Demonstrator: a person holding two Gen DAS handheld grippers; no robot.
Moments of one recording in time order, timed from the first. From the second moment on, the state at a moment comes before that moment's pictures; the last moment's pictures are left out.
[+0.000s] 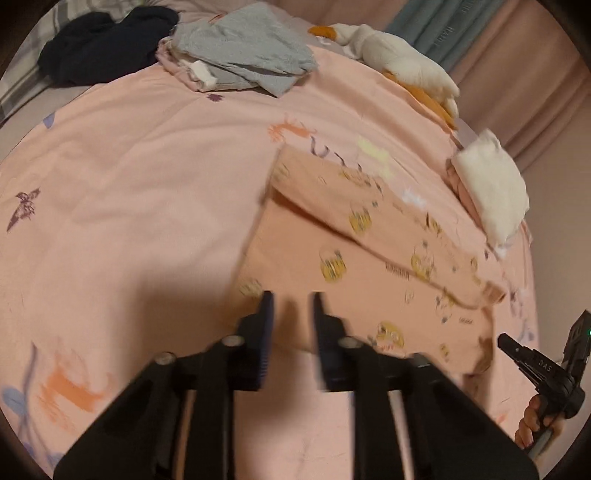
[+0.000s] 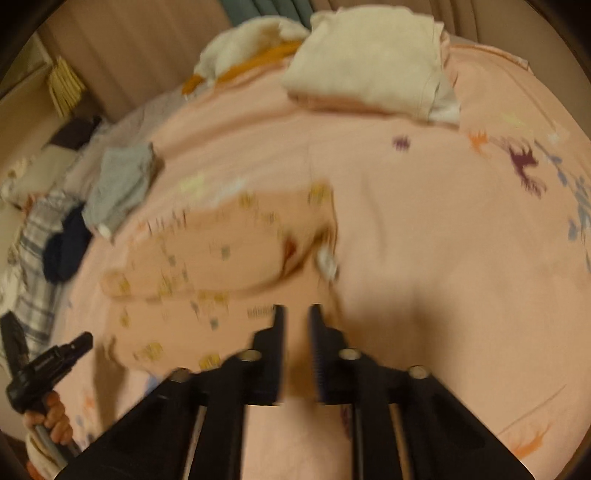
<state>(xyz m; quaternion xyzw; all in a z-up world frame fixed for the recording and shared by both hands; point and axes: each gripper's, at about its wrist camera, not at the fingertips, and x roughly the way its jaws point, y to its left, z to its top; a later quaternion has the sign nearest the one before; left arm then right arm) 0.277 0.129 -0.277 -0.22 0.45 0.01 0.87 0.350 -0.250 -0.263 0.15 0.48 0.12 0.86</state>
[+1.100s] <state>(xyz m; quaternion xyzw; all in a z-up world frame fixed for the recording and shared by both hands) 0.410 0.103 -0.267 -0.22 0.45 -0.02 0.86 0.441 -0.236 -0.264 0.23 0.46 0.22 0.83</state>
